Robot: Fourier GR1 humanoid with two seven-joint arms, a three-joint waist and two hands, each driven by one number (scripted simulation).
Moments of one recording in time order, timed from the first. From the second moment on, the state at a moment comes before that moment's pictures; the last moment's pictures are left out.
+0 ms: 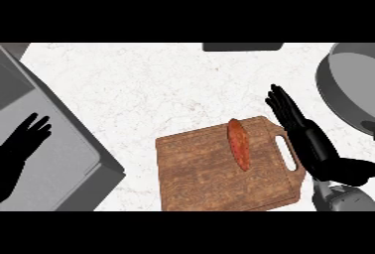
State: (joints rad) left arm 0.09 0.56 0.01 -1.52 0.37 0.09 0.09; right arm -0.14 -0.34 0.24 -1.67 -0.24 0.01 -0.08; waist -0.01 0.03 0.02
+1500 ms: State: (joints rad) left arm -0.29 0.34 -0.08 -1.54 0.30 0.23 0.01; right arm -0.69 -0.77 0.41 -1.17 0.22 0.46 -0.78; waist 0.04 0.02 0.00
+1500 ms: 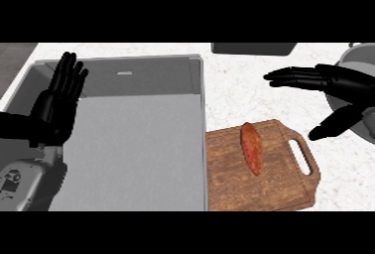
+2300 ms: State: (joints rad) left arm -0.26 0.32 -0.04 -1.53 0.27 0.22 0.00; right arm -0.76 -0.63 0.61 -1.00 0.44 0.40 -0.79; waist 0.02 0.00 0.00
